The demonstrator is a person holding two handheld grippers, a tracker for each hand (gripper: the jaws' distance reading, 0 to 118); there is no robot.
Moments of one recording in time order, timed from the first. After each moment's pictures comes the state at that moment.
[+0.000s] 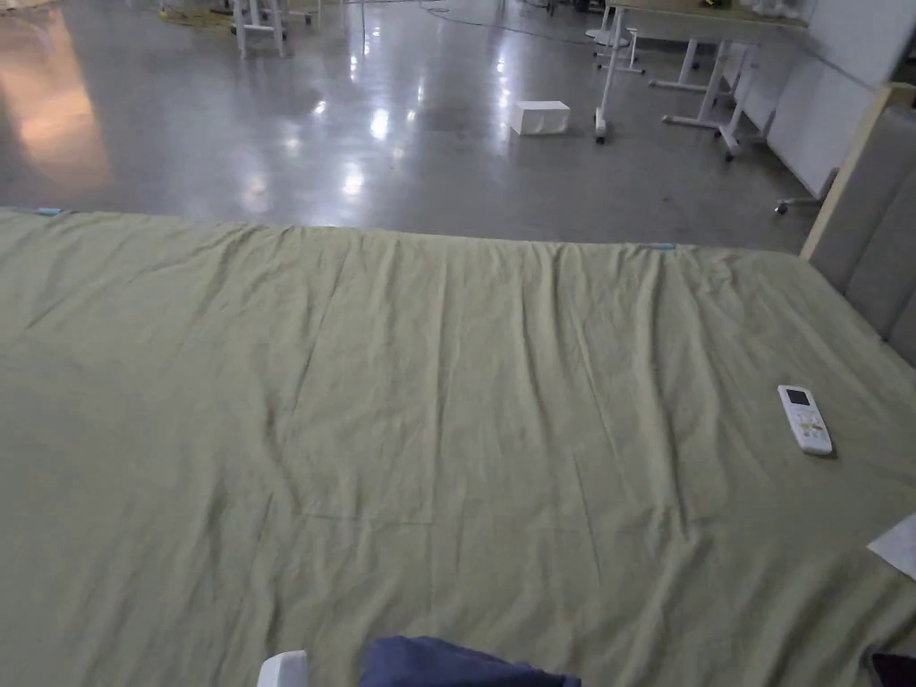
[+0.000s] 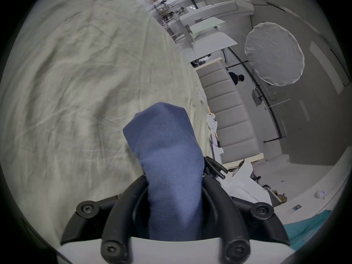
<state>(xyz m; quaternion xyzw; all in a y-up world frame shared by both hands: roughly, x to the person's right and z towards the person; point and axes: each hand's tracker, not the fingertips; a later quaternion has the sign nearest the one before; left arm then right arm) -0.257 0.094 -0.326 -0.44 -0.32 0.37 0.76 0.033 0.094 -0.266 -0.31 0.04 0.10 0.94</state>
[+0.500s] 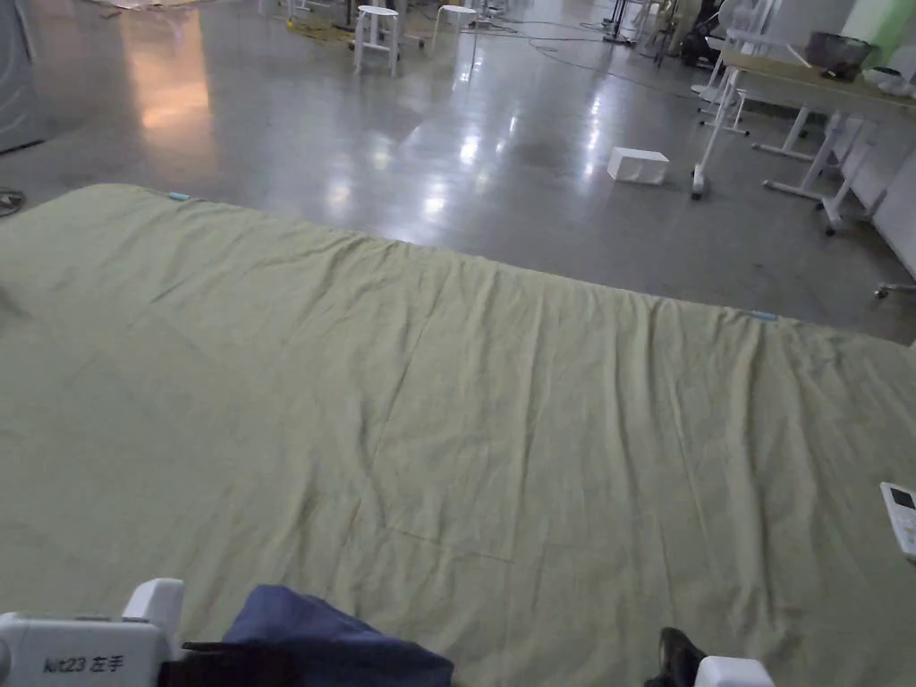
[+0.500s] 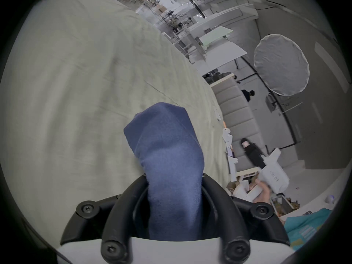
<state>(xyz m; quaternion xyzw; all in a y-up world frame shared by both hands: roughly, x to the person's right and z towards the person) -0.451 0.140 -0.330 -0.44 -0.23 0.34 0.80 0.036 0.210 -0.304 -0.18 0.05 0.08 0.98</state>
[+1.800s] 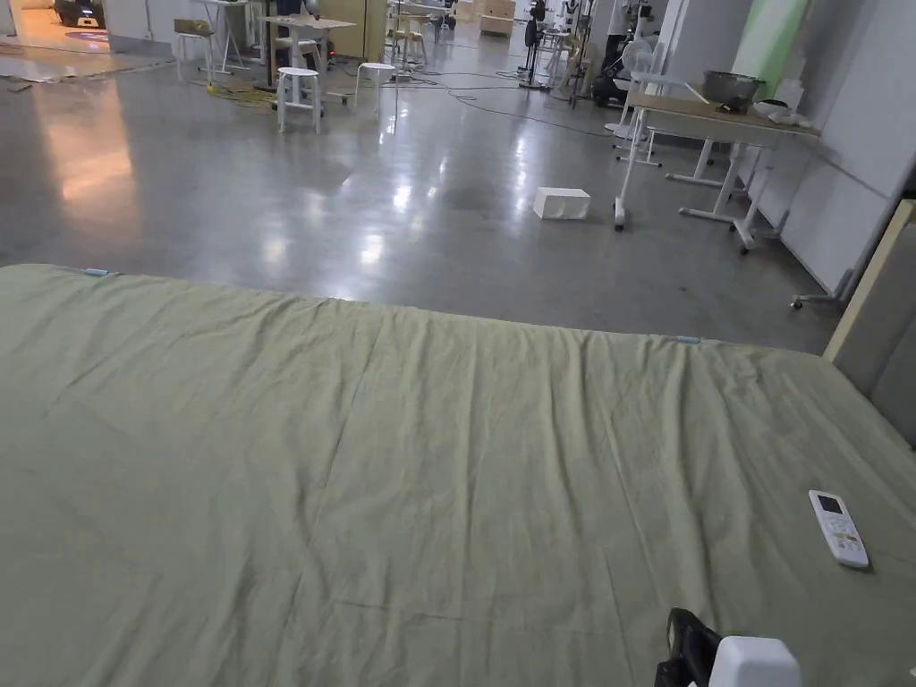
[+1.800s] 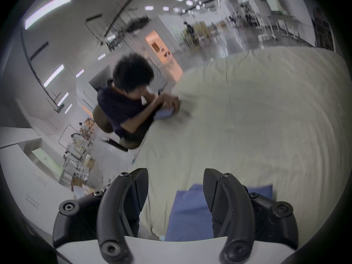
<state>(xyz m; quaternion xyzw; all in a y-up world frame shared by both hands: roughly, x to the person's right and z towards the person) -0.640 0.282 -0.347 -0.37 0.30 -0.20 0.86 0.066 0.248 -0.313 -0.15 0.01 0.06 0.99</state>
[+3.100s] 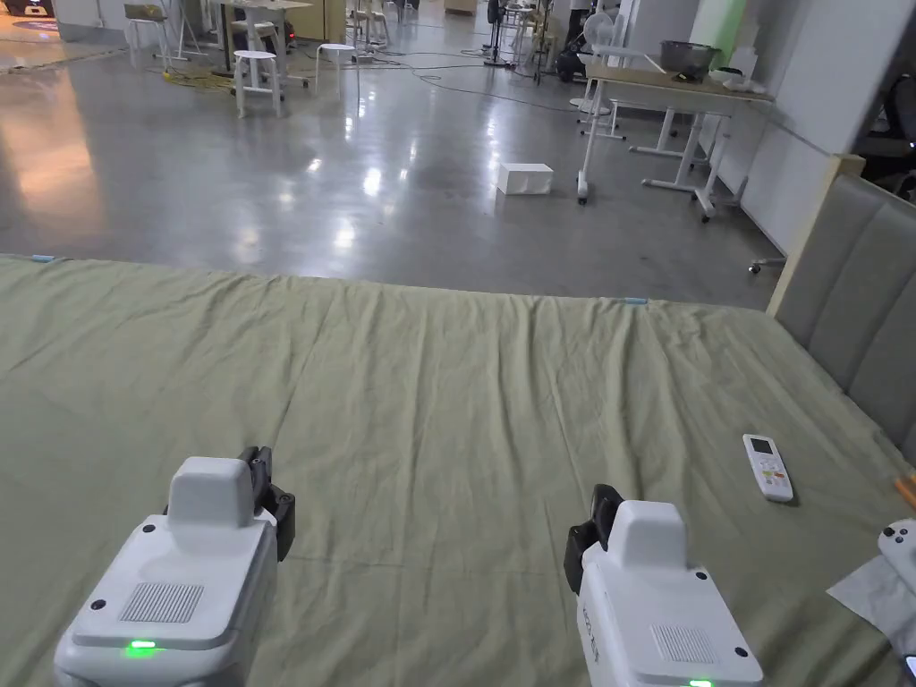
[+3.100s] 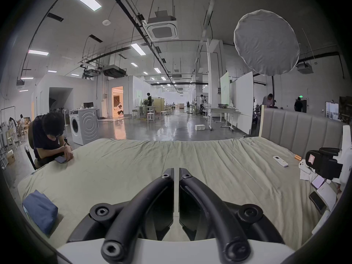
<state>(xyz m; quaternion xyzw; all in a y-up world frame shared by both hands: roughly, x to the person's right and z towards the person) -0.215 0.265 -0.342 -0.09 0.04 0.00 0.99 0.077 0.256 -0.334 -0.08 -0.02 0.04 1.00</state>
